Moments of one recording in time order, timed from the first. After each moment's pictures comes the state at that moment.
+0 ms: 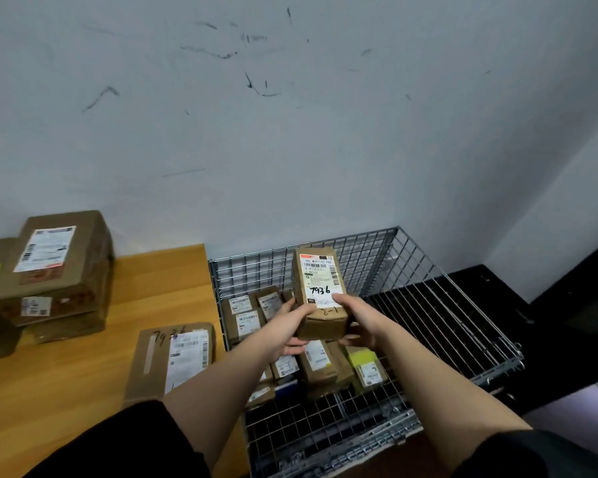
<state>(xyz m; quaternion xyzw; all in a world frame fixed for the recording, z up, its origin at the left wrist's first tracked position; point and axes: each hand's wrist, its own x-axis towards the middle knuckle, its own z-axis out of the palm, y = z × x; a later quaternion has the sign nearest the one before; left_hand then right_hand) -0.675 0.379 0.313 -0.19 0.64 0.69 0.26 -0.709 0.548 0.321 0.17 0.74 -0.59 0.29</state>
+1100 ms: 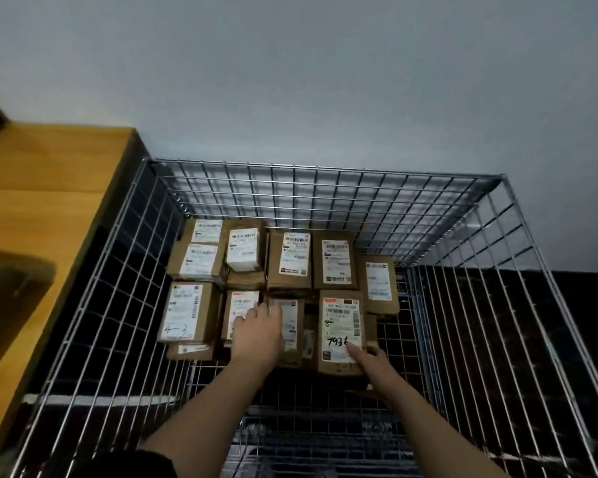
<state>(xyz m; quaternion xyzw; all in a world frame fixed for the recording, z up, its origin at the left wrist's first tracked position) -0.839 0.544 0.052 -0.18 0.96 0.03 0.23 -0.902 0.758 -0.014 0.23 0.69 -0.50 0.47</state>
